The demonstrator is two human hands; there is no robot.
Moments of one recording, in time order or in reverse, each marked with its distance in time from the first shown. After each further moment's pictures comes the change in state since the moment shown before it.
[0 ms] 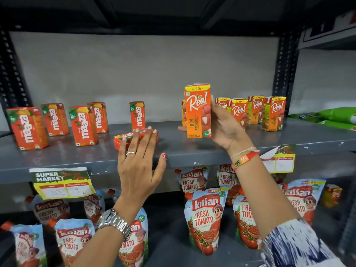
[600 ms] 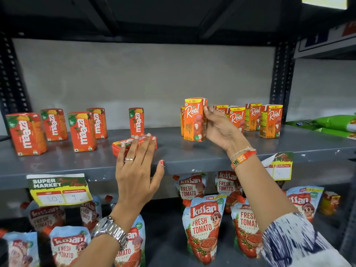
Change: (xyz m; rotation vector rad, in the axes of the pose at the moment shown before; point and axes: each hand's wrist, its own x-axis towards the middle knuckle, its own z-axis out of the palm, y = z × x) left_hand 0.001 0.000 0.001 0.008 -0.017 0.000; right_hand 0.018 -0.007 -0.023 -0.127 0.274 -0.001
